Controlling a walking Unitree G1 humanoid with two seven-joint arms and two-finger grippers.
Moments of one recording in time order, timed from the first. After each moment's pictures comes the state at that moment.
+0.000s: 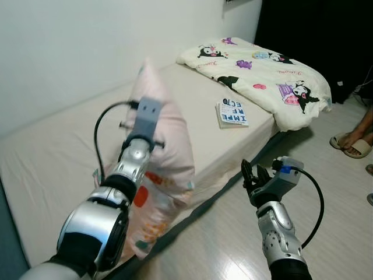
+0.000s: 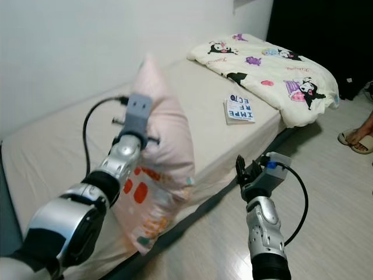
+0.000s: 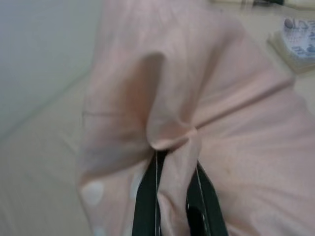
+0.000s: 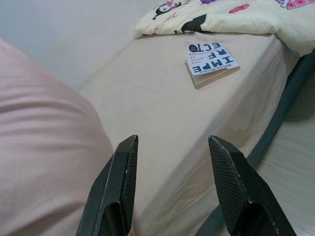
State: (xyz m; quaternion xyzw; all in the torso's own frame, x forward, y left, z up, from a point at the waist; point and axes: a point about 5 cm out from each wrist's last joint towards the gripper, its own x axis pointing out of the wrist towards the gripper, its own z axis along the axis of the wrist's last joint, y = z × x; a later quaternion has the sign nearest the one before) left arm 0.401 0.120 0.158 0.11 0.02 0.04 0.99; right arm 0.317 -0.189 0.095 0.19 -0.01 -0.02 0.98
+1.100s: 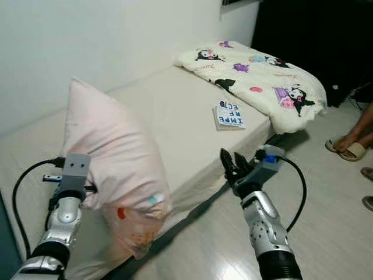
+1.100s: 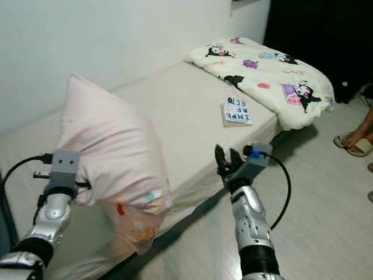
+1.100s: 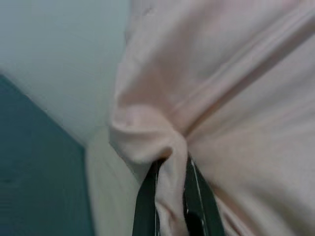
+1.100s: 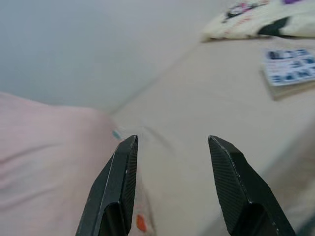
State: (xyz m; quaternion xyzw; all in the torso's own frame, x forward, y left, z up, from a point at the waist) left arm 0.310 0.283 0.091 0.20 -0.03 0.21 0.96; right arm 0.329 -0.132 0.121 0.23 -0.04 0.12 0.97
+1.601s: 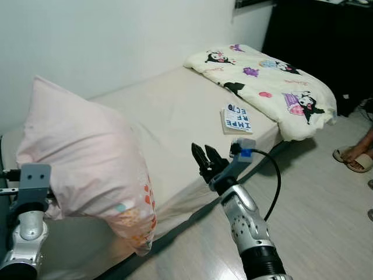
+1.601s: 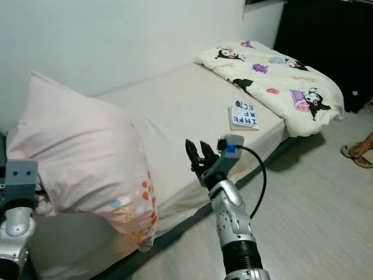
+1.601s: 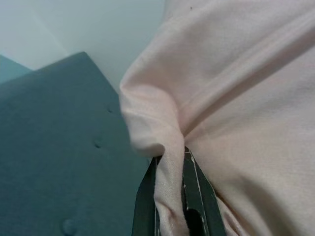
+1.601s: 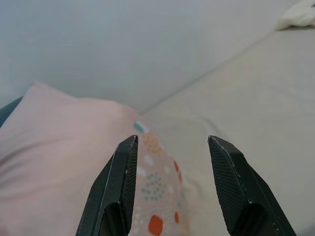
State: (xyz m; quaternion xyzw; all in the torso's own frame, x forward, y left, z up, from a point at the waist) left arm 0.279 0.325 0.108 0.22 -0.07 0.29 0.93; right arm 0.330 -0.087 0.136 0.24 -0.04 0.22 0.95
